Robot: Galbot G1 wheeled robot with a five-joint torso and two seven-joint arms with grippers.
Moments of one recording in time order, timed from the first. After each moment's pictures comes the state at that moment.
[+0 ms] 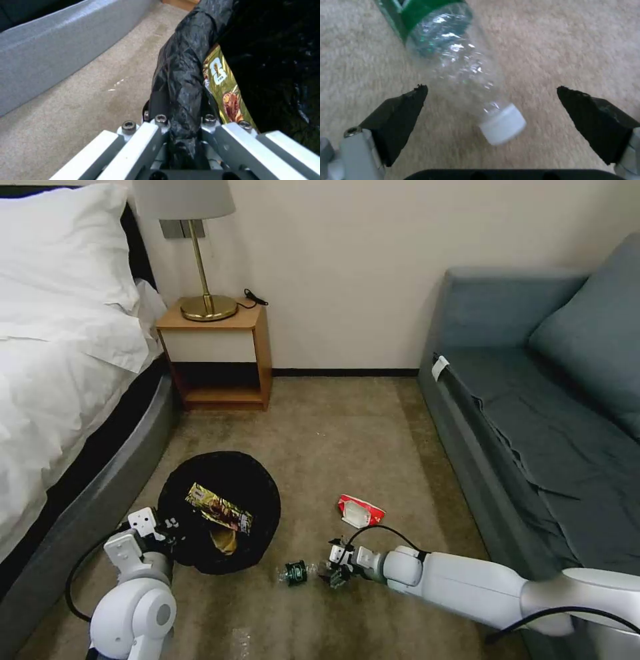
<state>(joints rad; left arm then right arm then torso) 1.48 -1.39 -0.66 -2.15 -0.56 0.56 -0.50 -0.37 1.11 -1.14 1.02 0.51 0.05 -0.10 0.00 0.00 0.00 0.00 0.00</state>
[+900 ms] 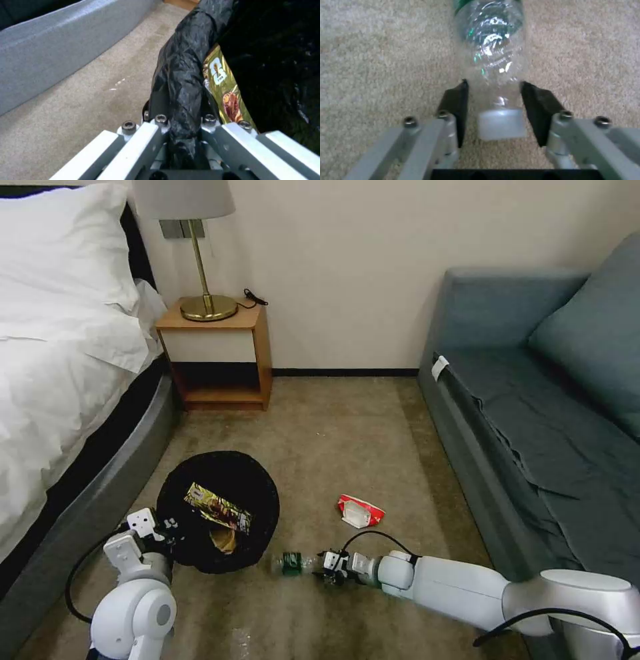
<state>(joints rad) 1.48 -1.39 -0.65 -2.13 -0.56 0.54 -0.50 -0.39 1.12 -1.14 1.00 0.50 0.12 -0.13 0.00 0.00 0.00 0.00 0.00</state>
